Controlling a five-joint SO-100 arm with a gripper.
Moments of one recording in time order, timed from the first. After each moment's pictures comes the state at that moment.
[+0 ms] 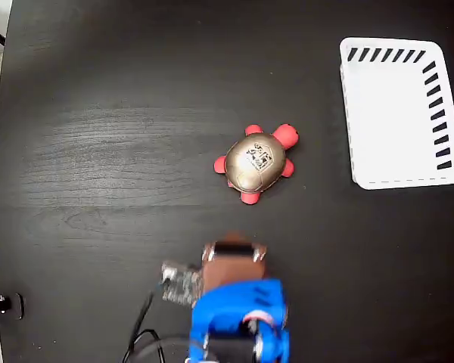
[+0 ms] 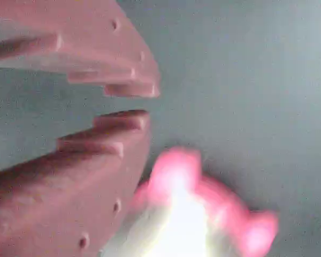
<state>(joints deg) 3.9 141.3 143.9 62.6 -2.5</state>
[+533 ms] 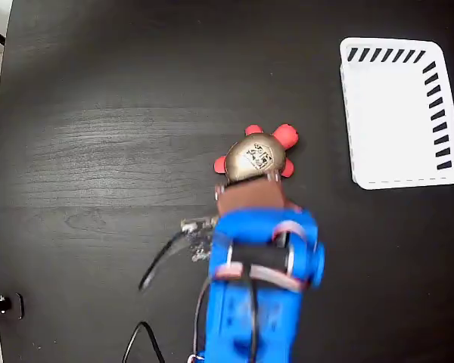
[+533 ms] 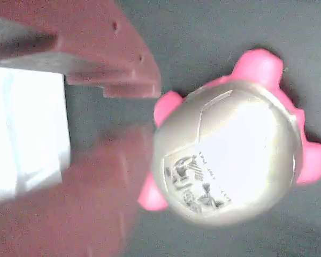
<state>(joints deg) 7.8 108.7 110.5 71.8 -27.0</state>
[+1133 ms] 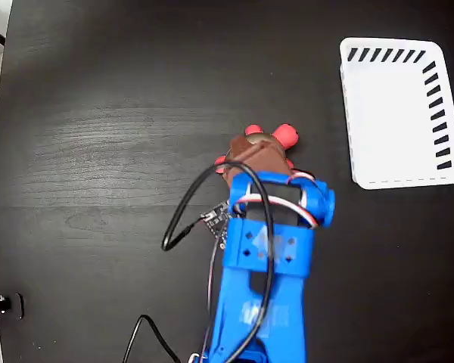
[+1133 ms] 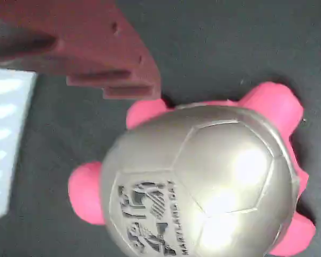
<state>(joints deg) 9.9 92.4 103.4 71.0 -44.1</state>
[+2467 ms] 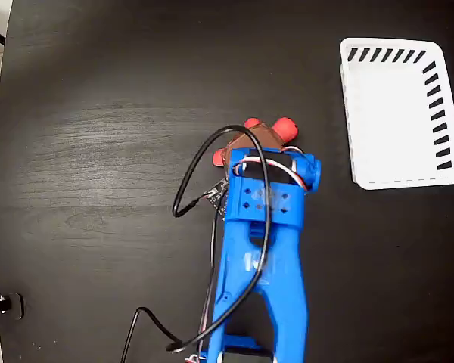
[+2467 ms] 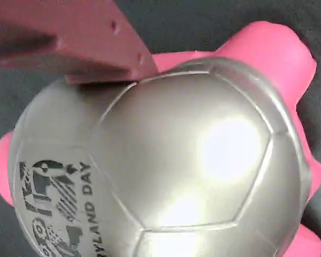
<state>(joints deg) 9.0 77.4 101.8 58.3 -46.0</state>
